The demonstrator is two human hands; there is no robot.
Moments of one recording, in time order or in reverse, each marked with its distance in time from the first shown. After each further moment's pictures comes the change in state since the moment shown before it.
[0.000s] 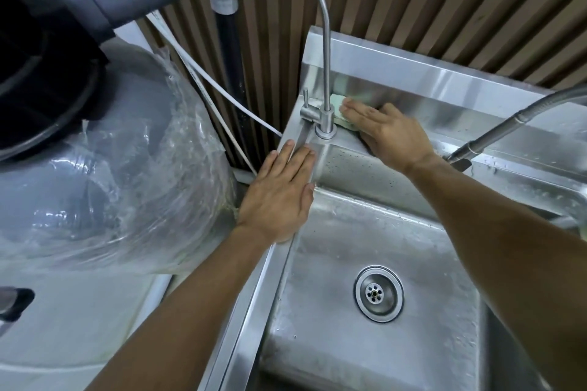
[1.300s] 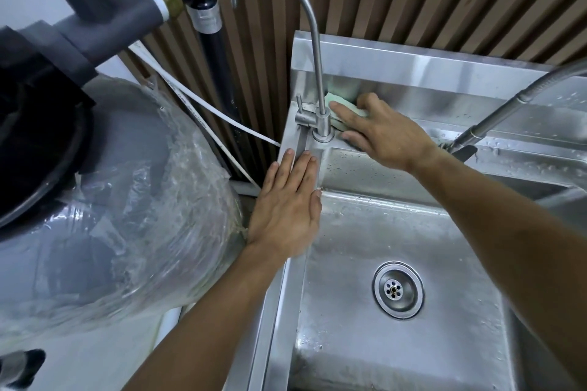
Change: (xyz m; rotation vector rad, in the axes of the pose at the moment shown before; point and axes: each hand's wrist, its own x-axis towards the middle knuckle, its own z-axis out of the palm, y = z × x) left_hand 0.003 -0.003 0.006 -0.014 0.013 0.023; right_hand 0.002 -0.010 -0.004 0.086 -0.089 0.091
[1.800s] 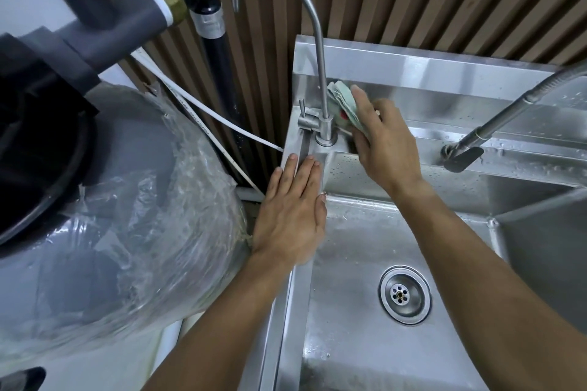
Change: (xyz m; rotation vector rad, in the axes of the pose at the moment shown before) left_hand 0.000 0.000 0.000 -0.010 0.010 0.000; right_hand -0.005 -0.044 0.023 0.096 0.385 0.316
